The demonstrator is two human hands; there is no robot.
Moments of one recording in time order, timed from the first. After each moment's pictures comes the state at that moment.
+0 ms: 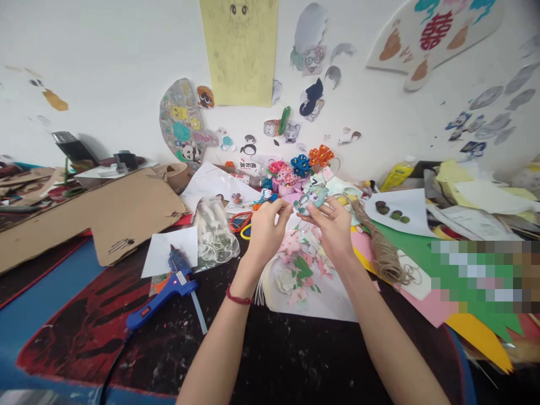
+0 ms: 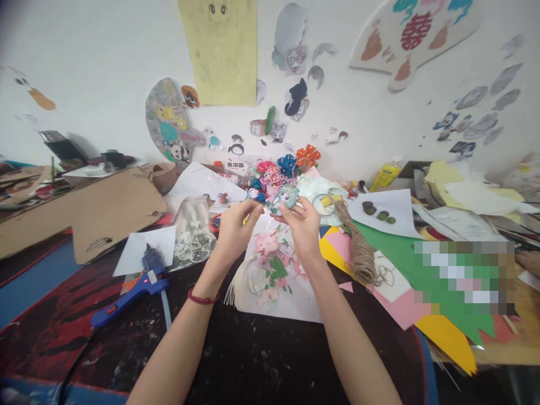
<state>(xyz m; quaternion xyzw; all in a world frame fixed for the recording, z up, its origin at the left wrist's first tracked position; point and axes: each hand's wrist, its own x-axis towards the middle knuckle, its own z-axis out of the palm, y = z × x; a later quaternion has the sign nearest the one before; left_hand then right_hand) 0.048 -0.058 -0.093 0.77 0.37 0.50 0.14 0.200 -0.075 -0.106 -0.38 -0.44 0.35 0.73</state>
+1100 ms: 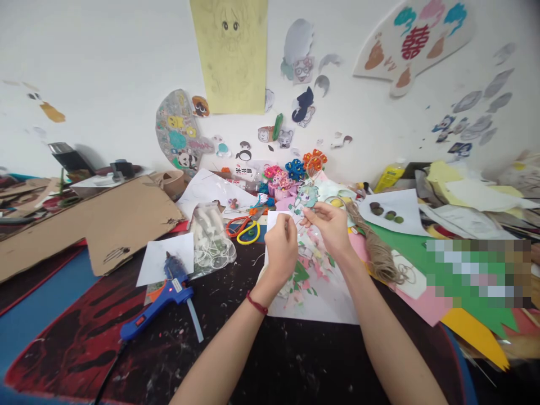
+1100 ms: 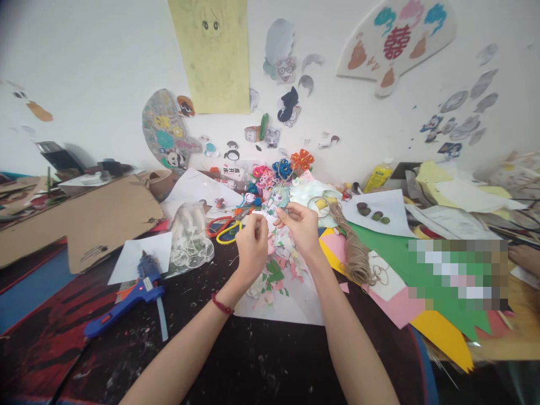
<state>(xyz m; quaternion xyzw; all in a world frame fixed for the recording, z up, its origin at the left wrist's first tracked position) 0.098 -0.073 -0.133 0.67 0.44 0.56 0.21 0.224 -0.067 -0.109 -0.41 -0.53 0.30 0.68</state>
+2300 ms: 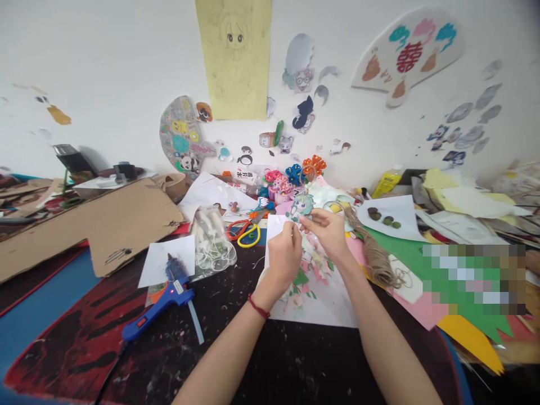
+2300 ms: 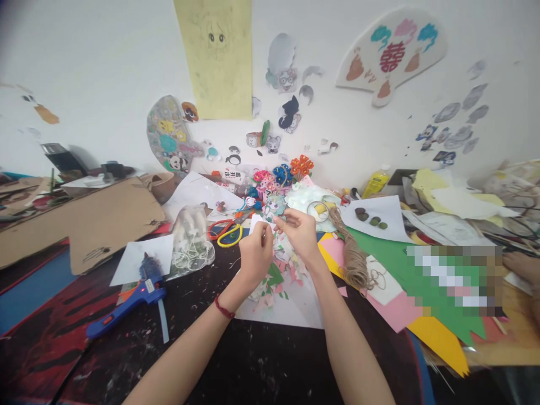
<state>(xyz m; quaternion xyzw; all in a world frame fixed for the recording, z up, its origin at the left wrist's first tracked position) 0.101 -0.074 -0.145 0.72 0.41 0.55 0.12 0.225 -0.071 -0.106 -0.44 -0.57 0.28 0.64</state>
